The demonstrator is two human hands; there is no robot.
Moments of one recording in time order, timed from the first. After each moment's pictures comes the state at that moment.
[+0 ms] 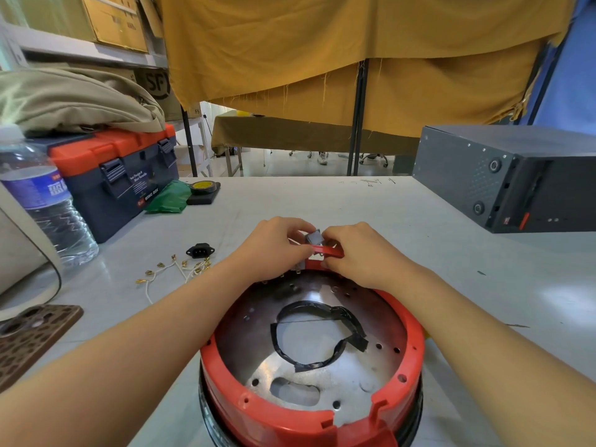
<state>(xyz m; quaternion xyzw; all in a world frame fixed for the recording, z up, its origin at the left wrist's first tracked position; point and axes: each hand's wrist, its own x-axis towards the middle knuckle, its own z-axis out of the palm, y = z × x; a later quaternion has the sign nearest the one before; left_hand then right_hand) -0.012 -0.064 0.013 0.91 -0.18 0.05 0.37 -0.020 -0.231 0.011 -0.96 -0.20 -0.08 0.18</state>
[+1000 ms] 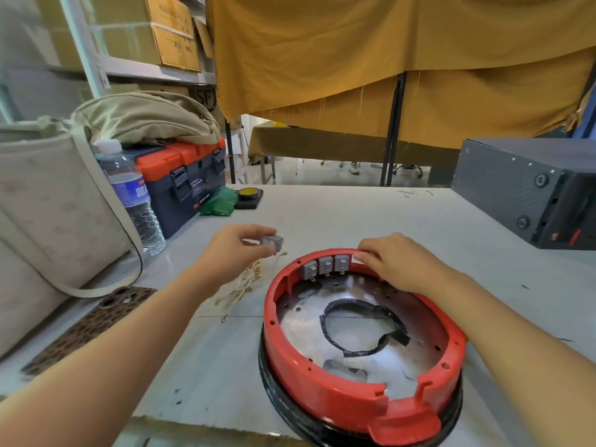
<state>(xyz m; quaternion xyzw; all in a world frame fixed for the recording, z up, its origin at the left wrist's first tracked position) -0.046 0.041 0.014 0.86 -0.03 0.09 0.49 -0.019 -0.231 0.009 -0.97 -0.22 -0.09 0.11</state>
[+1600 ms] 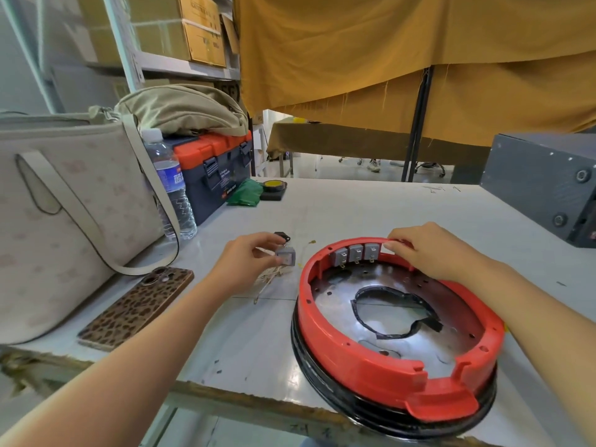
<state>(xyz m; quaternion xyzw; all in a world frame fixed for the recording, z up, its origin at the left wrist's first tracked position) -0.073 0.071 -0.014 0.90 -0.02 0.12 0.43 -0.023 -0.227 0.013 -0.96 -0.23 -0.09 0.11</state>
